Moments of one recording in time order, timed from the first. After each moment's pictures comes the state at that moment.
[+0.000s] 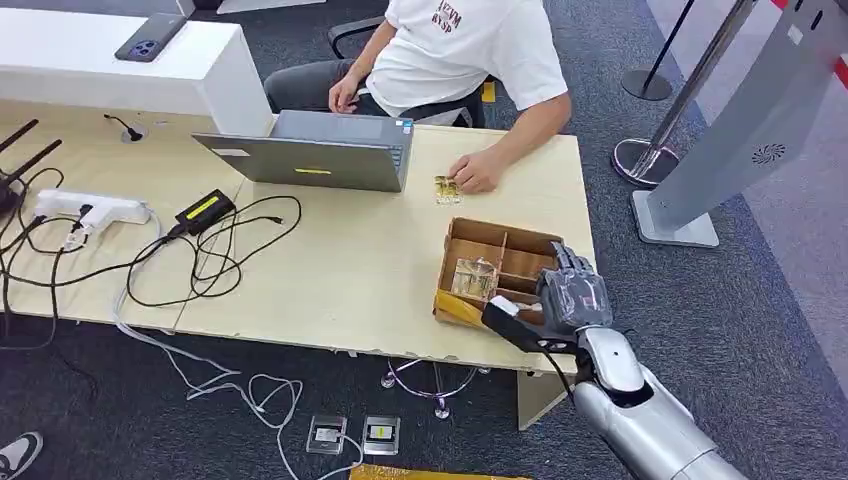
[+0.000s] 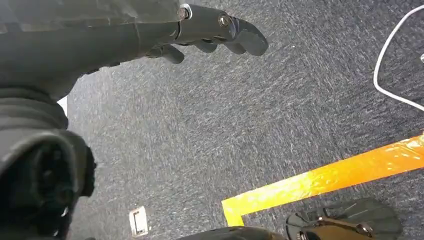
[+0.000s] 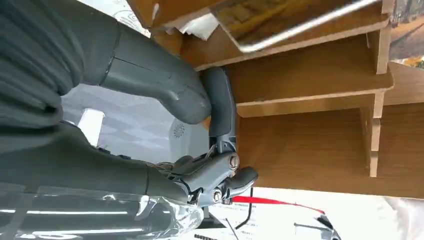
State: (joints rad) left arm -0.11 0.04 -1.23 -0.38 0.54 0.67 0.01; right arm -0.58 -0.31 0.83 -1.06 0.82 -0.17 0.32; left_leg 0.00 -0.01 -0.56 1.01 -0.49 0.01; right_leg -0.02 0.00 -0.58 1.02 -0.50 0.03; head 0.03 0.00
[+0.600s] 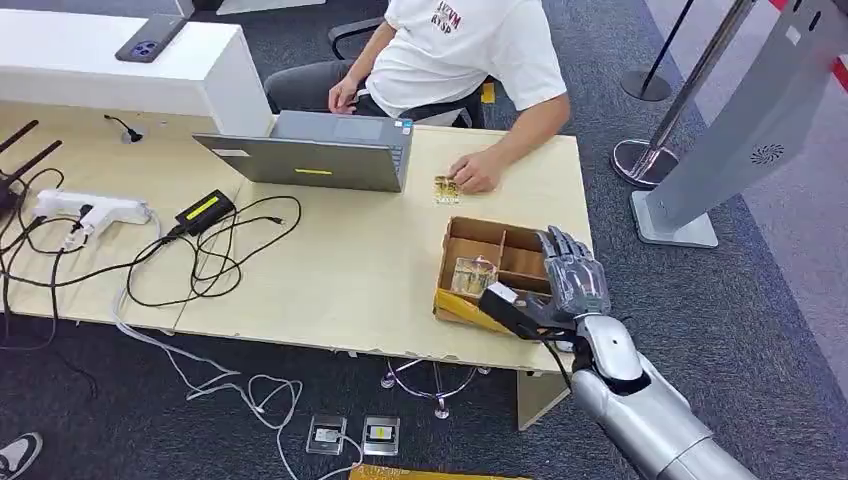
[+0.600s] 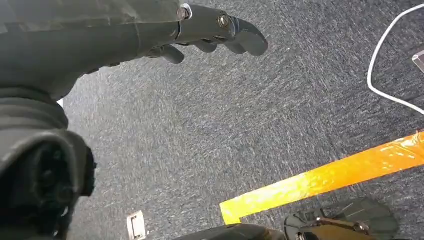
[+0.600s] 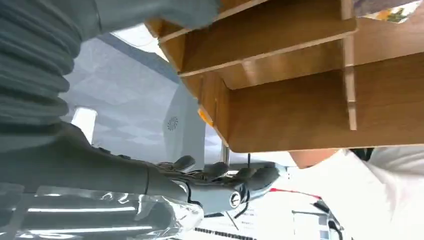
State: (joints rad) left arm -0.11 0.04 -1.23 -0.38 0.52 0.67 0.00; right arm -0.62 -0.27 0.83 -1.03 0.80 -0.22 0.30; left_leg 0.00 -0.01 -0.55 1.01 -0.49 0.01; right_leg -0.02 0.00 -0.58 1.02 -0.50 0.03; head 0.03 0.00
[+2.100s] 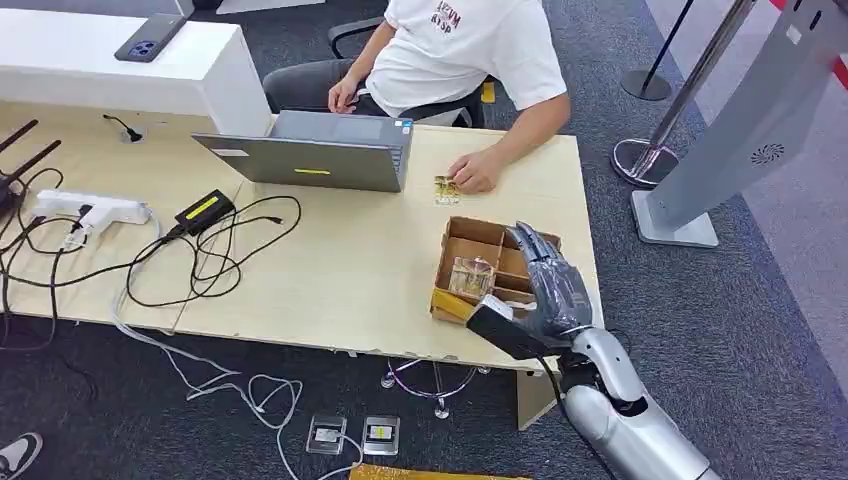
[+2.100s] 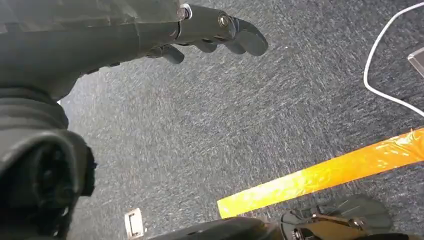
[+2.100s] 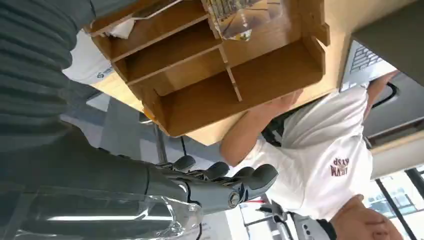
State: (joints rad) left arm -0.10 0.03 -1.19 -0.39 0.49 0.67 0.00; right arm -0.50 -0.27 0.74 -1.28 0.65 -0.23 0.09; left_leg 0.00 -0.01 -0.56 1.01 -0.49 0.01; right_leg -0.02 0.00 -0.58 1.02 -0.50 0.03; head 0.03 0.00
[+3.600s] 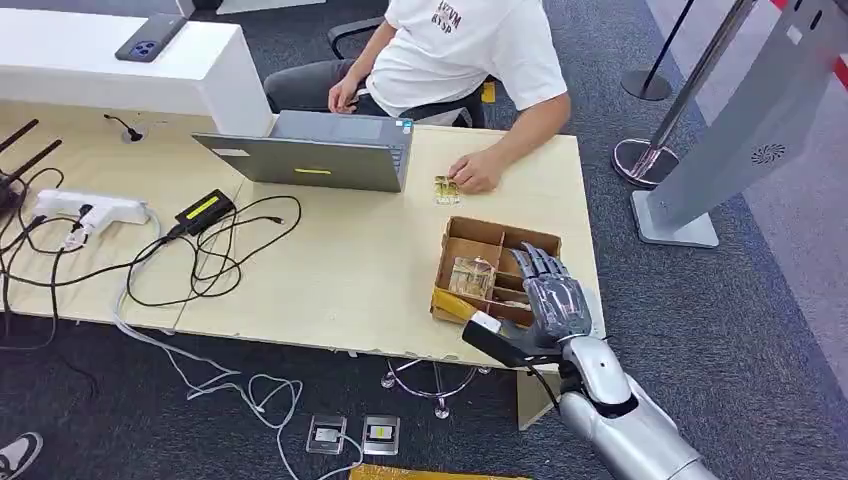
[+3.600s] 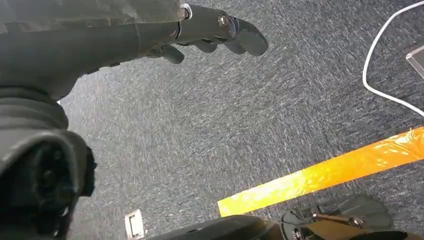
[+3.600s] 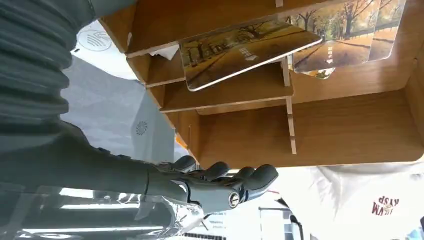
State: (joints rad) left arm -0.10 0.04 -1.19 -0.40 0.47 0.67 0.01; right arm -0.54 -0.25 0.80 -1.07 0.85 -0.25 0.18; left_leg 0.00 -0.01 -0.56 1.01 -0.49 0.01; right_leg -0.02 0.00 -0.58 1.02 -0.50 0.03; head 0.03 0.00
